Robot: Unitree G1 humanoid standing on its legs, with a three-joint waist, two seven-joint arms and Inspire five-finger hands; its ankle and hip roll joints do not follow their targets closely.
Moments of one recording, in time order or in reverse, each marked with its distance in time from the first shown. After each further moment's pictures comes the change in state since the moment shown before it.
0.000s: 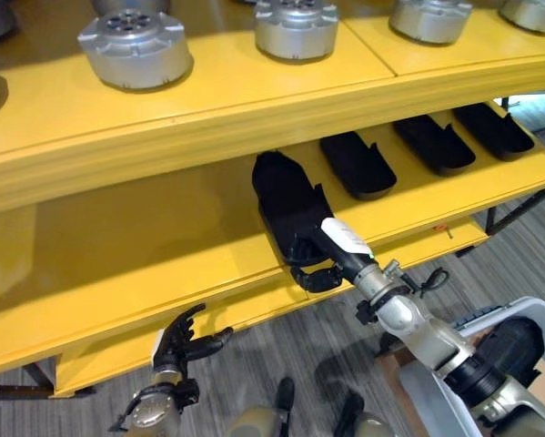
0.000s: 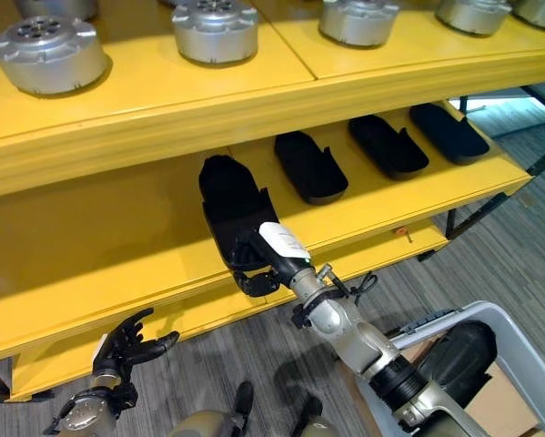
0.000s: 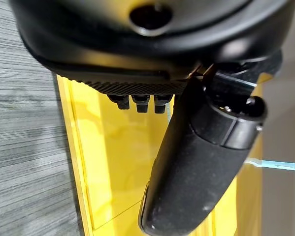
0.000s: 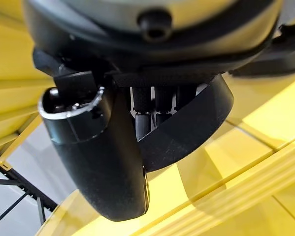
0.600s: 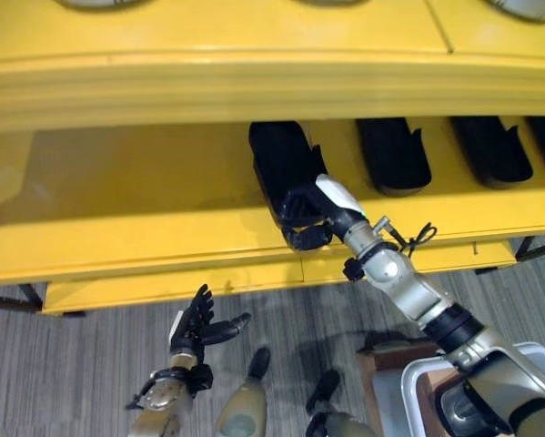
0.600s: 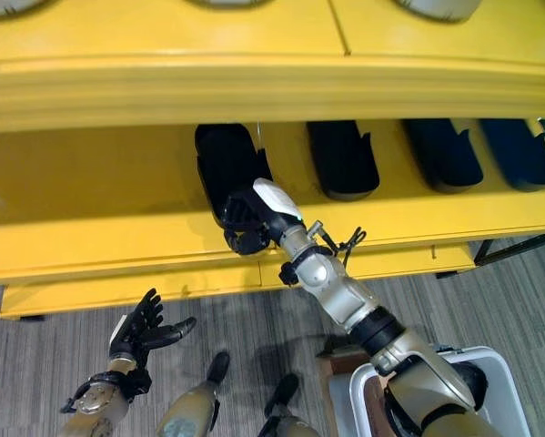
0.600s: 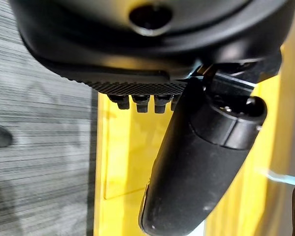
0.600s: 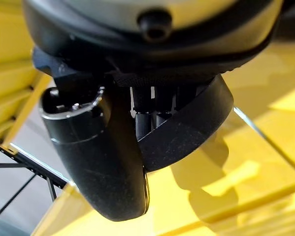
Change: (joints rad) left arm -0.055 0.004 -0.047 -0.035 -0.007 -0.007 -0.037; right arm -0.332 0.067 0.040 0.279 0.145 0.022 -0.019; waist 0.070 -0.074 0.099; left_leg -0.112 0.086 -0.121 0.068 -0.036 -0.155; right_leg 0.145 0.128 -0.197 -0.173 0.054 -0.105
